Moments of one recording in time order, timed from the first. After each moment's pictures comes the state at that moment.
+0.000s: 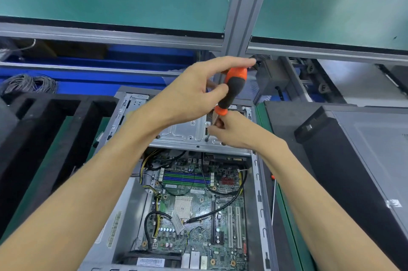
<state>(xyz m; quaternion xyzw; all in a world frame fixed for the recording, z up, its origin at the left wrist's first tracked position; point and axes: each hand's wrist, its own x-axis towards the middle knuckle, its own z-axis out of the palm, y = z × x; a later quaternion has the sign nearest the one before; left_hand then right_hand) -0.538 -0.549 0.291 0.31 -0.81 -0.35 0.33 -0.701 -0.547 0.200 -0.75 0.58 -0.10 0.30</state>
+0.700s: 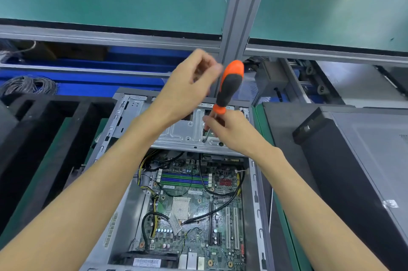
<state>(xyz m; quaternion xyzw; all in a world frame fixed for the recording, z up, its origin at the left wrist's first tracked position) -0.544 -0.563 0.270 0.41 -0.72 -0.36 0.42 -0.703 -0.538 0.192 -0.74 0.55 -0.26 0.29</state>
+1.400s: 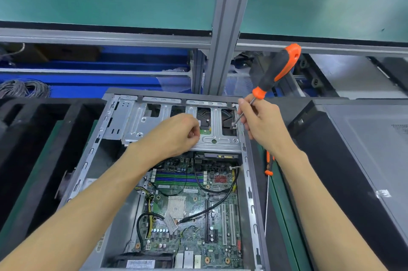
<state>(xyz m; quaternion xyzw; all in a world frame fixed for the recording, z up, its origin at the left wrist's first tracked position) -0.533 -0.558 0.171 0.44 -0.87 -0.19 0.10 -0.765 -0.524 0.193 -0.61 0.61 -0.42 0.27</state>
